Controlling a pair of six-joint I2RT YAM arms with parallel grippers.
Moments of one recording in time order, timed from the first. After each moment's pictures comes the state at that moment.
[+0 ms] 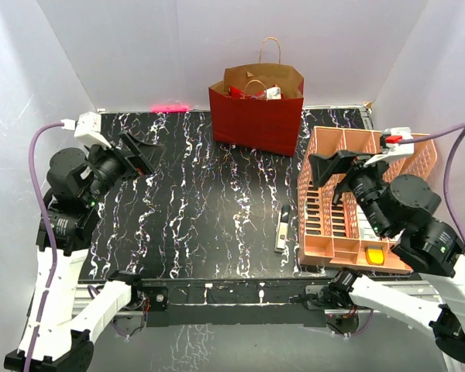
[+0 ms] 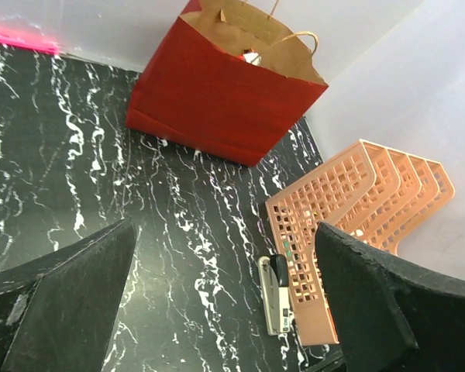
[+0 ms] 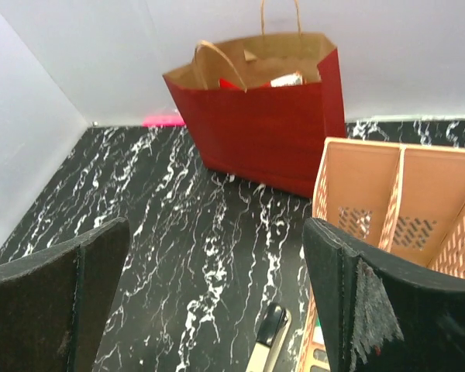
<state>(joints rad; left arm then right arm) -0.18 0.82 1.28 -0.61 0.22 -0.52 0.83 0.71 1.31 -0.60 0.59 0.24</state>
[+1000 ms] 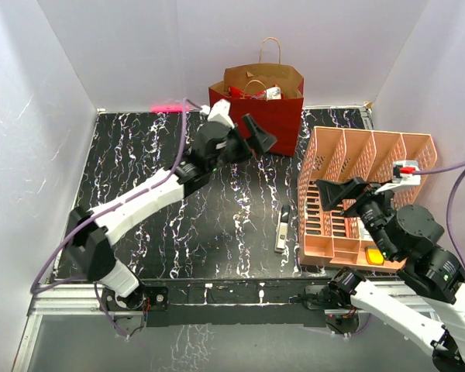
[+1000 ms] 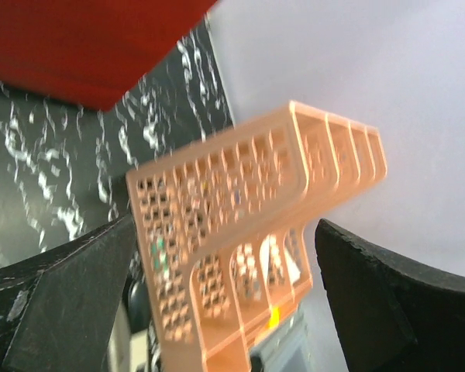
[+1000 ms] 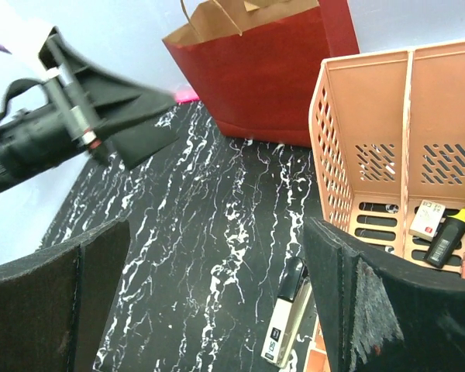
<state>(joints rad) -0.79 1.49 1.29 -0.06 -0.04 -0.88 0.74 0.47 1.06 -0.66 0.47 0.44</state>
